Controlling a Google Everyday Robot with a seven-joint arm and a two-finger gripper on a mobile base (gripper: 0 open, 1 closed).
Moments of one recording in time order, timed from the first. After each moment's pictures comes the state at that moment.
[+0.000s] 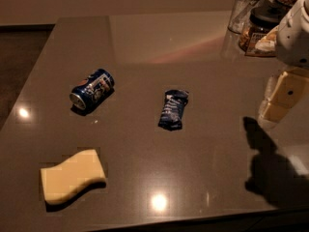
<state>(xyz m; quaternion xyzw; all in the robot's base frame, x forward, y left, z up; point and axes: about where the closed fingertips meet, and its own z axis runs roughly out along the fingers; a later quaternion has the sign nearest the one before) 0.438 -0.217 0.976 -0.60 0.78 -0.03 0.16</state>
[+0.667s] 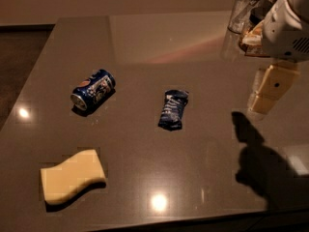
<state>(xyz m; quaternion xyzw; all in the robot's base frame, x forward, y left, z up) 0.455 -0.199 0.978 -0.63 0.76 -0.03 0.17</state>
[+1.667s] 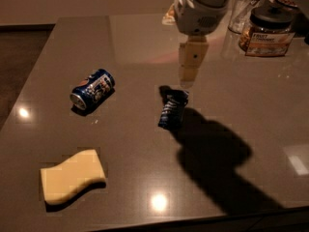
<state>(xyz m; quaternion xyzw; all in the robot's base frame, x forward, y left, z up) 0.554 -0.066 0.974 -0.76 0.62 -0.03 0.20</state>
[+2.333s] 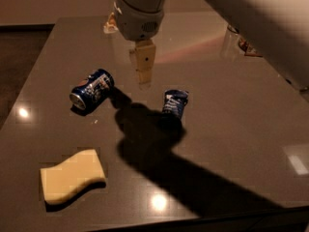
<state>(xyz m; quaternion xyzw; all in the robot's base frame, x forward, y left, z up) 0.562 0.048 0.957 -0.85 0.48 -0.01 0.19</state>
